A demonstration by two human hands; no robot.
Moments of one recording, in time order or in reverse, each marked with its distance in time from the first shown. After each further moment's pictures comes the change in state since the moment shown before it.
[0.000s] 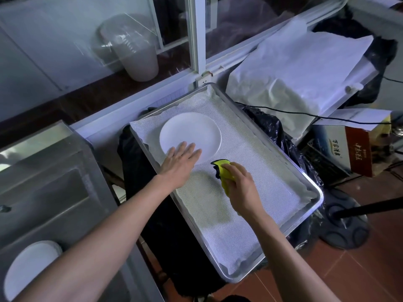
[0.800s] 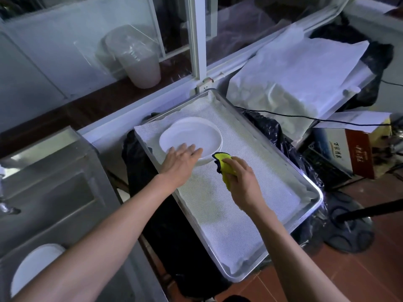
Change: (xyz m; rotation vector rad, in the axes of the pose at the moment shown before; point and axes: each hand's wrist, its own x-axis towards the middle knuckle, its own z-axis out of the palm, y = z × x) left_hand -0.014 0.004 -0.036 0.029 0.081 -0.031; right_hand 0.011 -0.009 -0.010 0.015 0.009 -0.036
